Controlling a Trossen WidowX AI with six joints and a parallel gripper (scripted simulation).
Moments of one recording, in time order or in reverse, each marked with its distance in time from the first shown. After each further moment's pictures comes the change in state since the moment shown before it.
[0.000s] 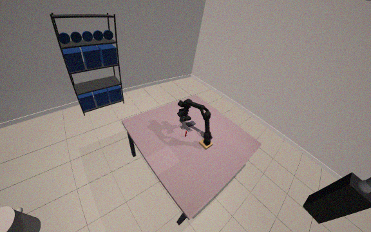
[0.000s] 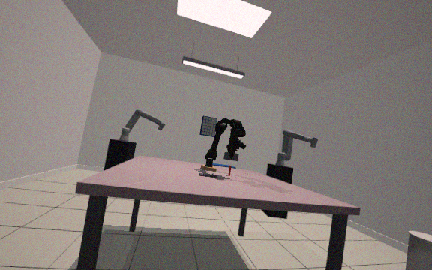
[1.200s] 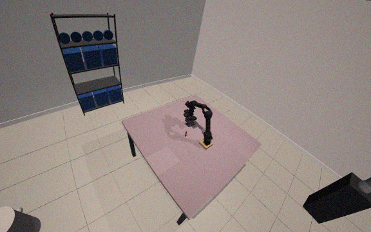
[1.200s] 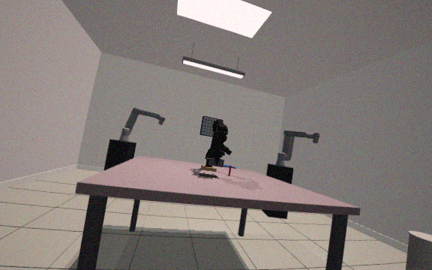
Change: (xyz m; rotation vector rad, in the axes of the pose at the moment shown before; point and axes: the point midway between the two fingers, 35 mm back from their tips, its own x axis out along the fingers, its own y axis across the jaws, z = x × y) arm 0.053 -0.024 -0.102 -0.086 0.014 -0.002
